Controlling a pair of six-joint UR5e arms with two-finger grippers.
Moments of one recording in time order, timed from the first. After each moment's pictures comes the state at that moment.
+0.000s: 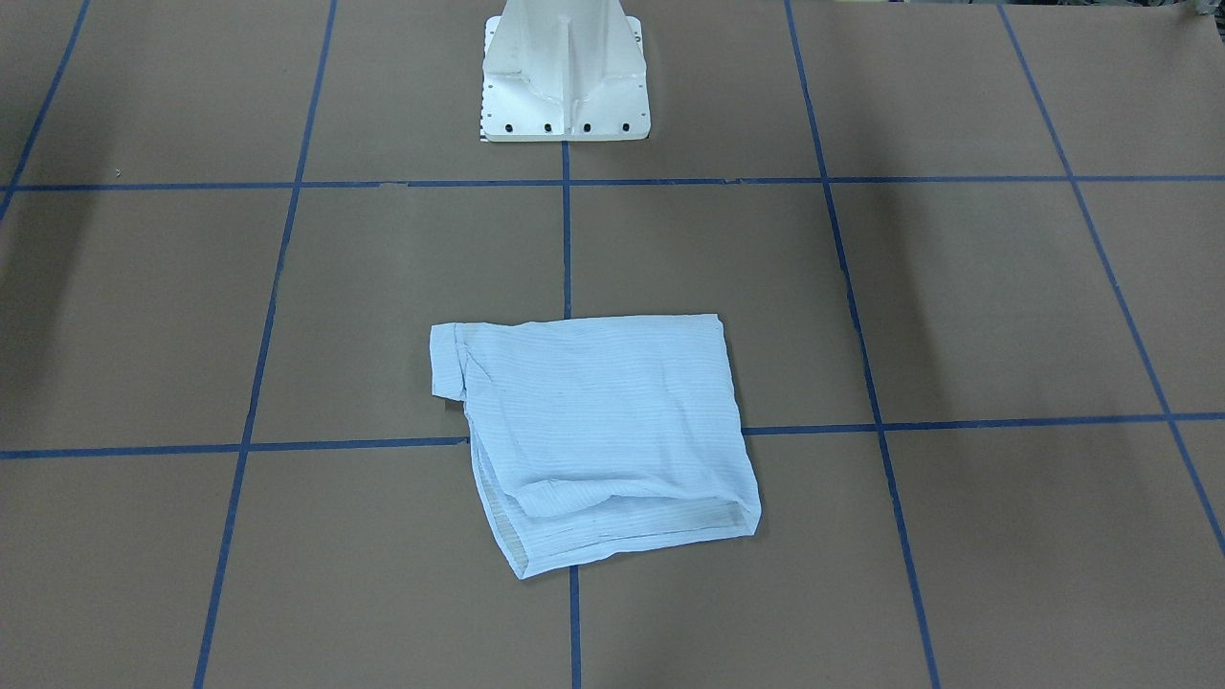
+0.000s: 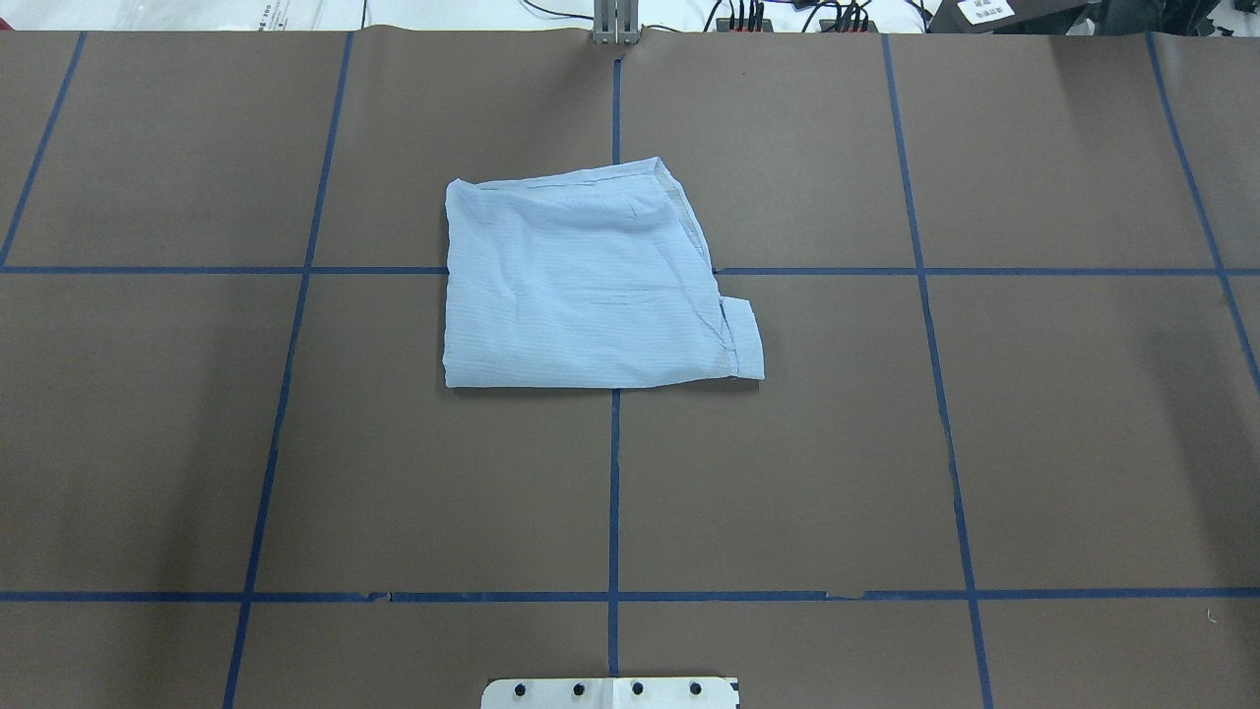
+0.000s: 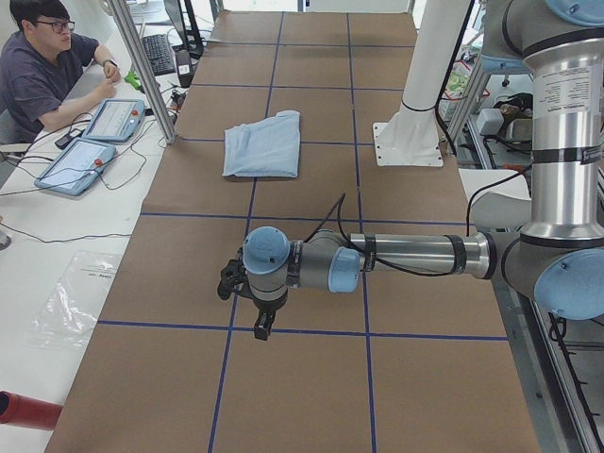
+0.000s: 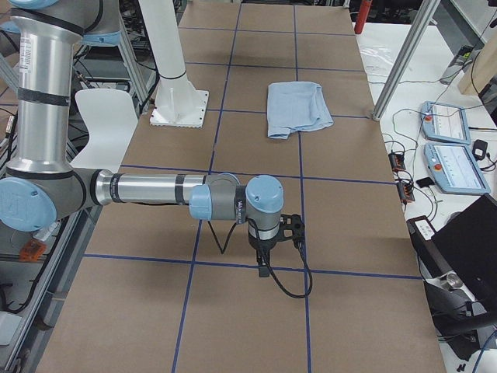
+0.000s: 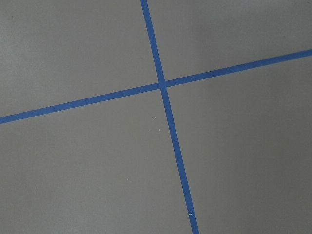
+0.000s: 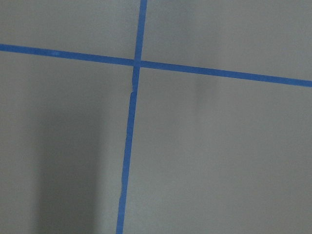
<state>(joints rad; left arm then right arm) -1.57 -1.48 -1.67 -1.66 -2.38 0.13 1.58 -1.72 1.75 -1.57 2.25 -0.07</state>
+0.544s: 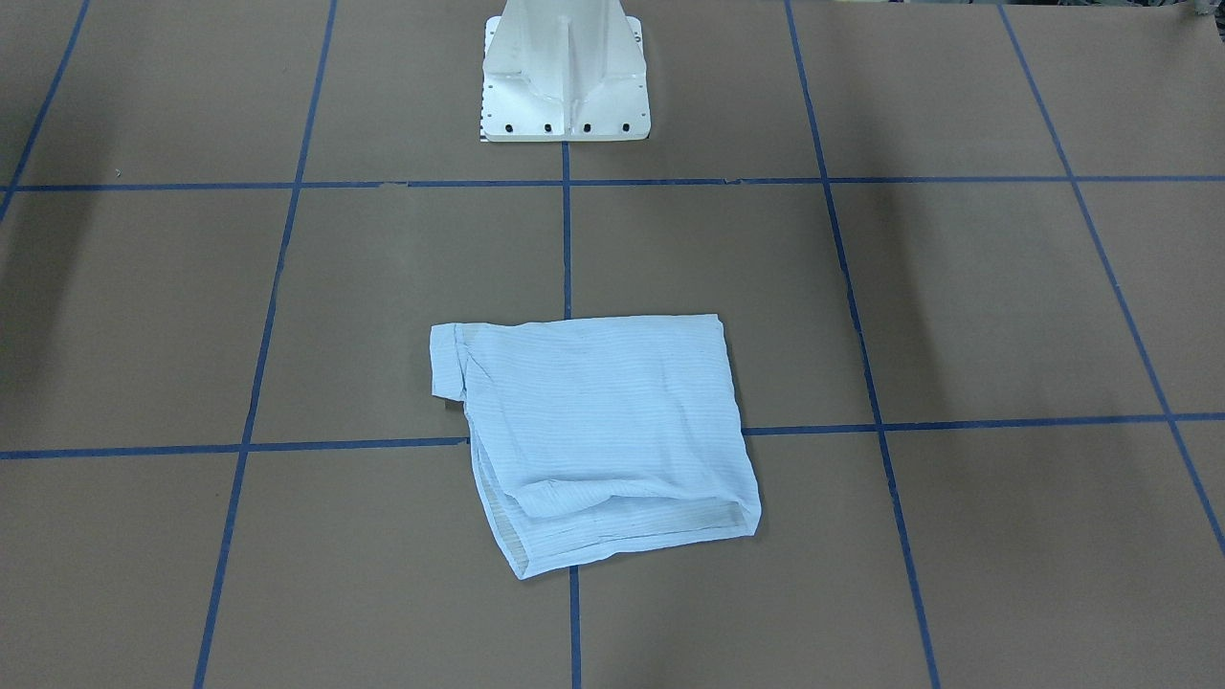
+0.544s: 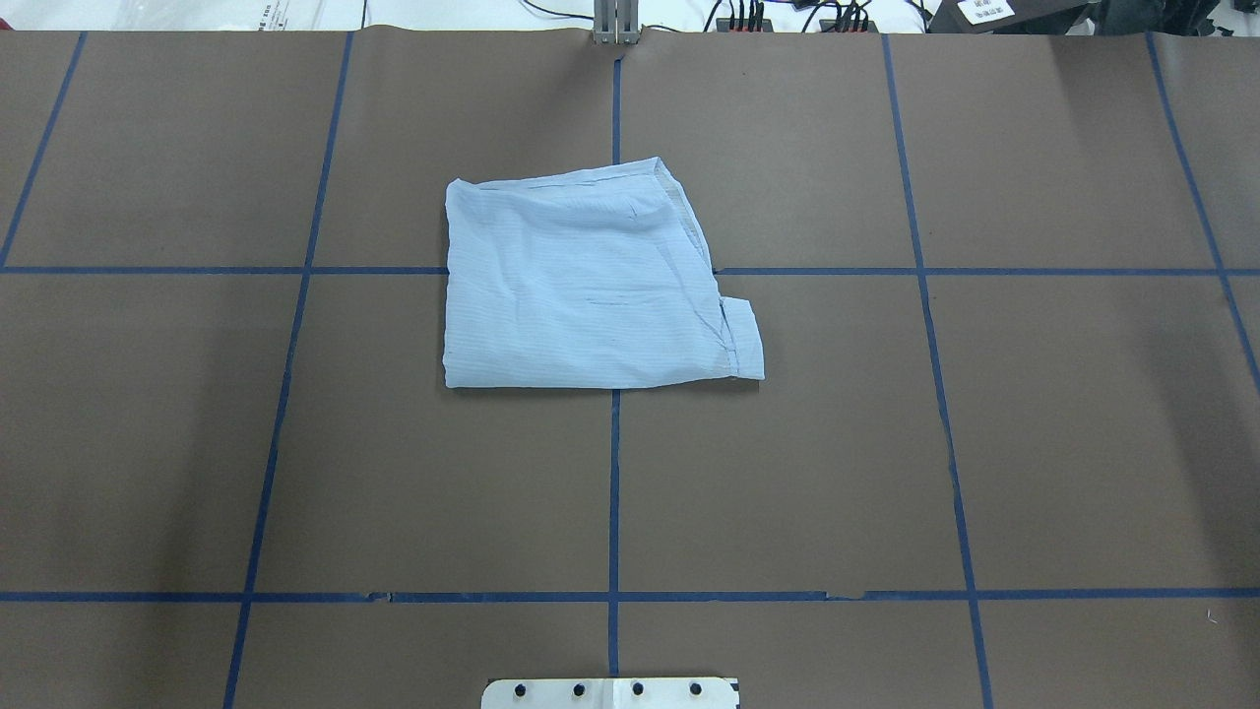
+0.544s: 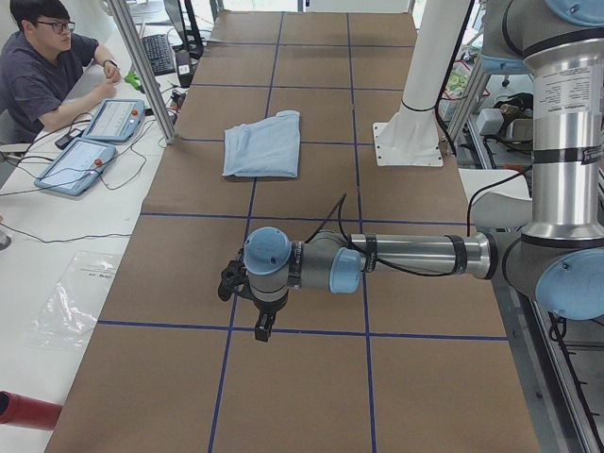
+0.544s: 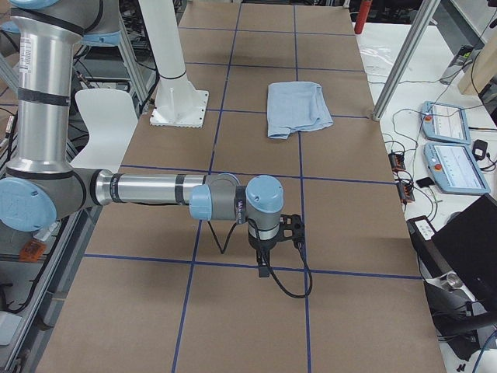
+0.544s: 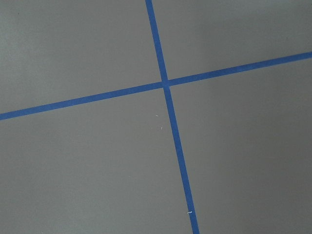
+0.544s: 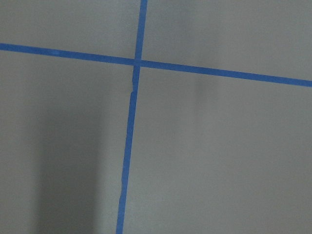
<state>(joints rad) -1.57 -1.47 -1.67 -1.67 -2.35 0.14 1.58 -1.72 1.75 -1.57 2.25 -0.07</state>
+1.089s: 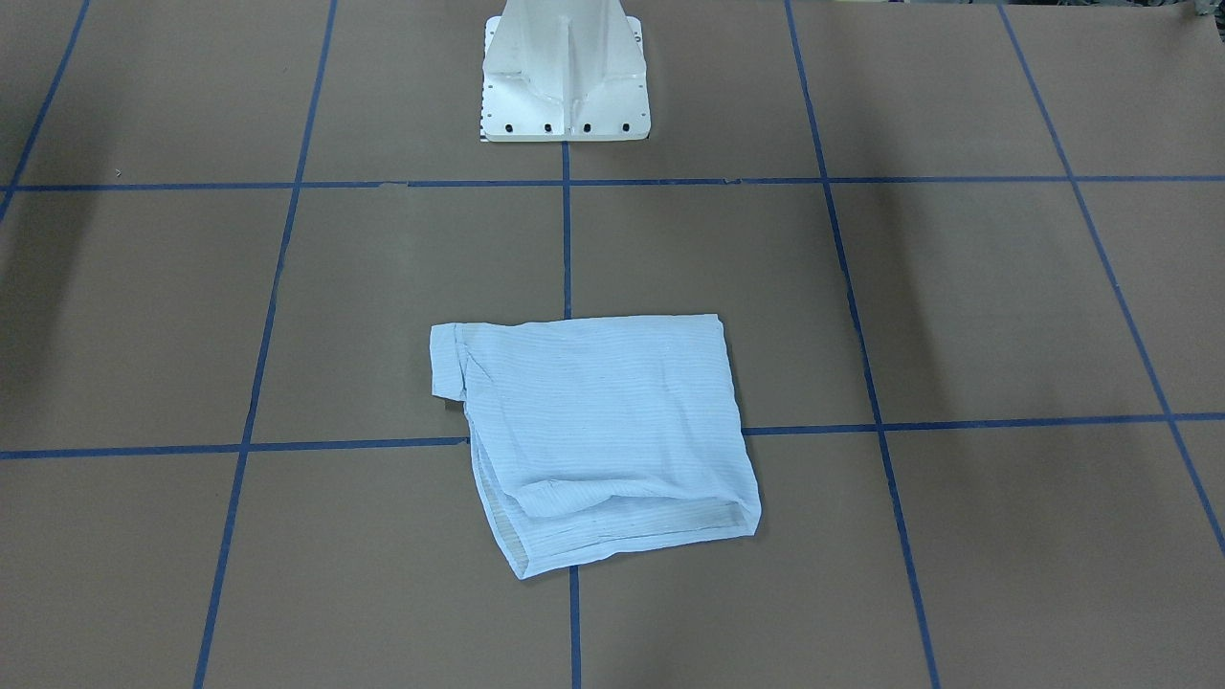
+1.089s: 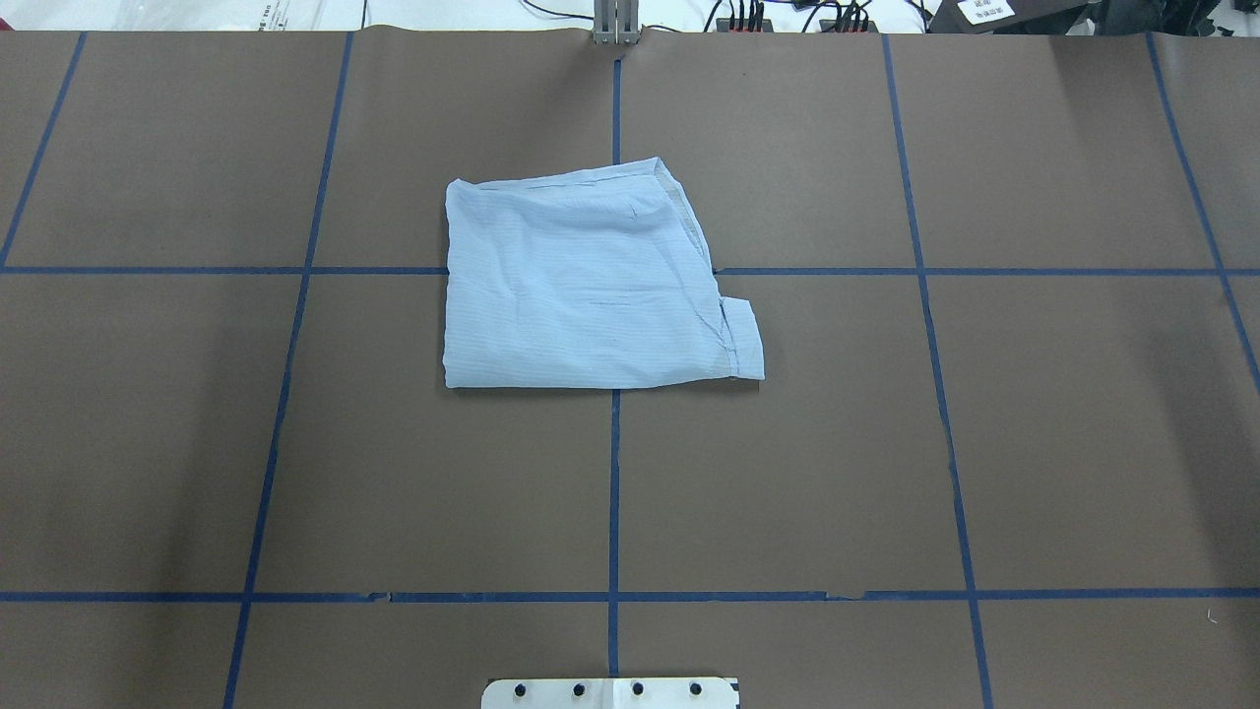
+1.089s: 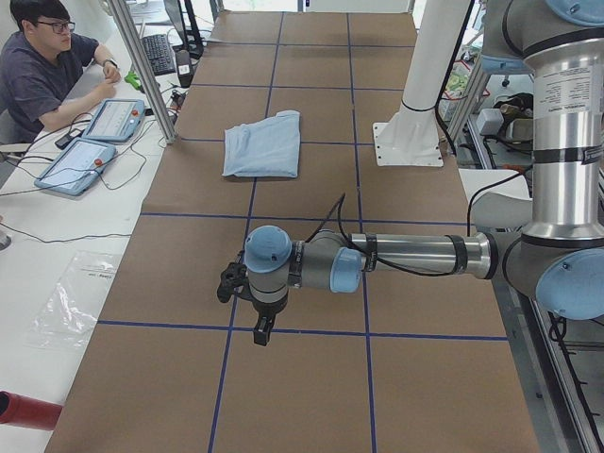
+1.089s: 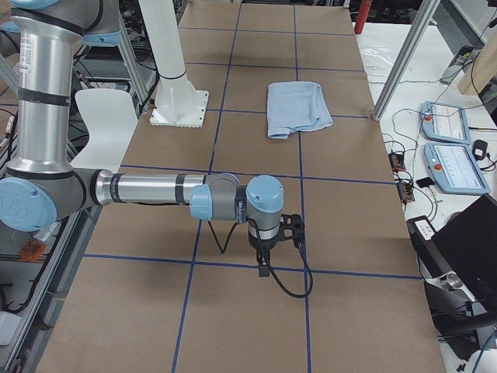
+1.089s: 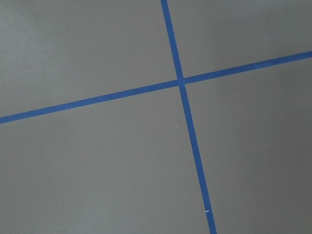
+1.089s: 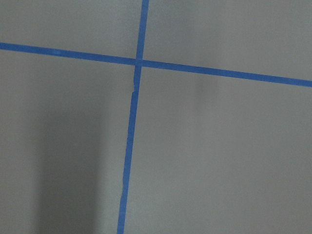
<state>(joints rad) -1.57 -1.47 -1.67 -1.68 -2.32 0.13 1.57 -1.72 1.75 -1.57 2.26 -0.07</state>
